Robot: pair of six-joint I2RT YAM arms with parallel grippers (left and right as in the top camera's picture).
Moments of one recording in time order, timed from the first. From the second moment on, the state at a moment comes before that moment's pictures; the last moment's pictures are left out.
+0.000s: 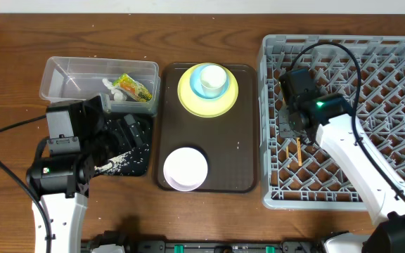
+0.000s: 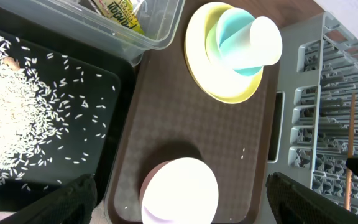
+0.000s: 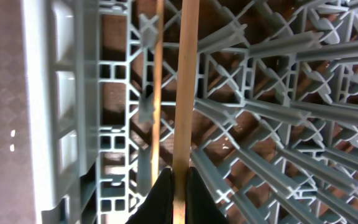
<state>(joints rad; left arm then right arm) 0.10 1.01 0.99 -0.92 0.41 -0.38 0.33 1.53 1.19 -0.97 0.25 0.29</state>
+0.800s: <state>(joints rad) 0.10 1.01 0.99 -0.92 0.41 -0.38 0.26 1.53 1.18 -0.89 0.23 0.22</state>
